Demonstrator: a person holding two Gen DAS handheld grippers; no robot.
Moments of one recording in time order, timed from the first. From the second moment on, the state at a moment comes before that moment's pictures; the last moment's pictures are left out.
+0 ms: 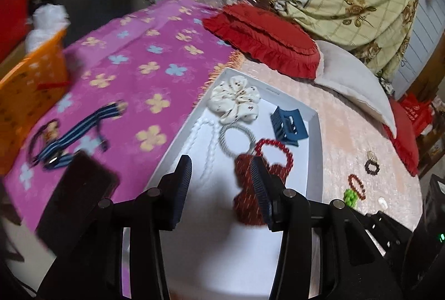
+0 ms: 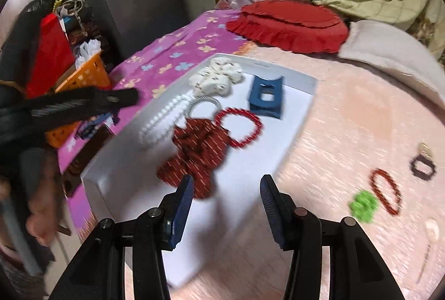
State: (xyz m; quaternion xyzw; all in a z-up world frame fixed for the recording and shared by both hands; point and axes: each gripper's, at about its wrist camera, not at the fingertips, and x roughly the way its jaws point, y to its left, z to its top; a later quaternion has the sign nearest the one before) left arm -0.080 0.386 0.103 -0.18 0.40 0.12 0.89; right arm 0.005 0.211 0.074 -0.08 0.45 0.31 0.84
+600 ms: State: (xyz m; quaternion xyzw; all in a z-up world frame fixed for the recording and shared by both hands) left arm -0.173 0.249 0.138 -0.11 0.34 0.15 0.92; right arm -0.063 0.066 0.080 0.00 0.45 0.24 0.86
